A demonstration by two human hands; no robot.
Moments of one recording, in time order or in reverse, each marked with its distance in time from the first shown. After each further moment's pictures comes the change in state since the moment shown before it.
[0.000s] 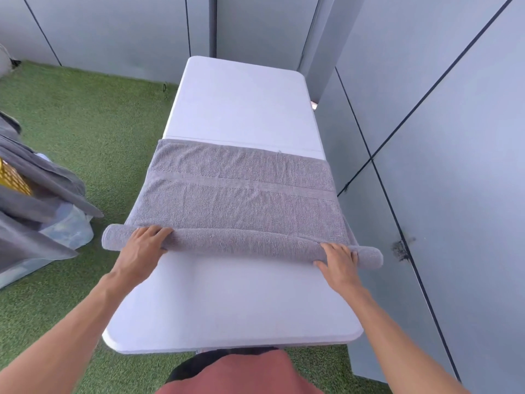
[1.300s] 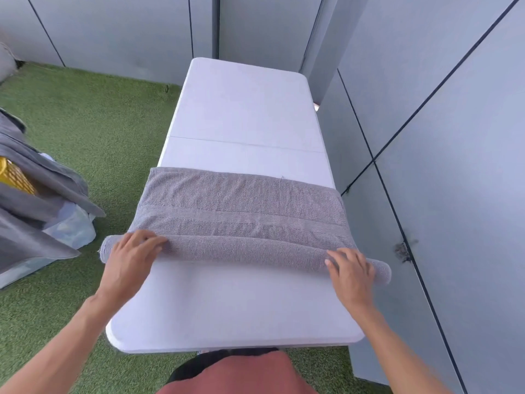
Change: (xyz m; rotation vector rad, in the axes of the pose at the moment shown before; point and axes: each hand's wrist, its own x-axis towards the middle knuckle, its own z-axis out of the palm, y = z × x) left_hand -0.036 -0.001 -0.011 -0.119 0.297 0.001; right_hand -0.032 0.003 -0.002 0.068 0.278 0.028
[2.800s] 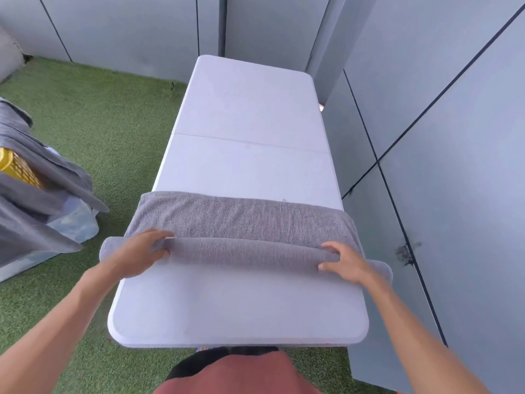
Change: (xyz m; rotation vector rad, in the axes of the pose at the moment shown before) left_hand 0.027 -0.008 -0.007 -0.153 -0.498 -0.169; right_hand 0.052 0.006 -0.016 0.419 -0.600 0.065
